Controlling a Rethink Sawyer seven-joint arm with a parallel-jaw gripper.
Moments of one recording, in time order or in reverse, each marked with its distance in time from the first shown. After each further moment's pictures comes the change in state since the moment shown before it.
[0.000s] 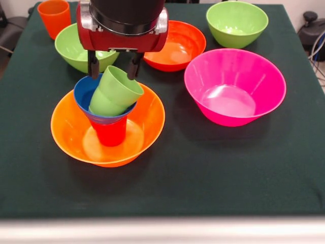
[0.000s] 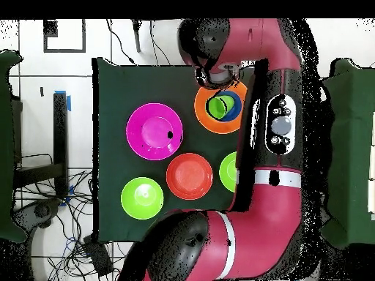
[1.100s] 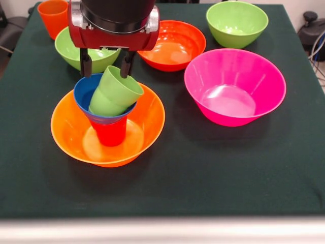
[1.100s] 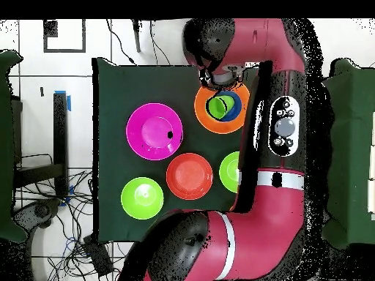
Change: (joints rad) arm 0.000 0.002 -0.034 0.000 0.026 -0.004 0.000
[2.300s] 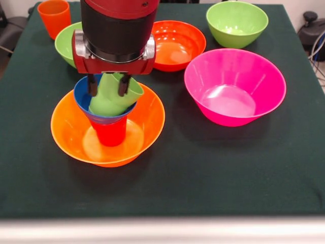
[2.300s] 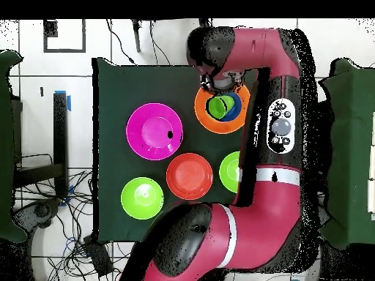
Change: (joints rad) arm -0.007 0.064 -0.004 -0.010 0.004 -0.047 0.000
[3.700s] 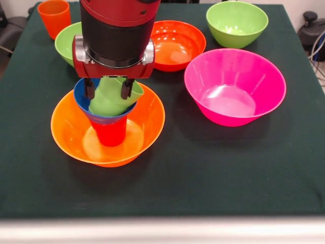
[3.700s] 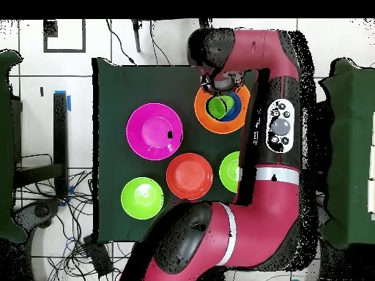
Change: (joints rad) arm 0.000 0.012 -0.002 -0.009 0.000 0.000 0.000
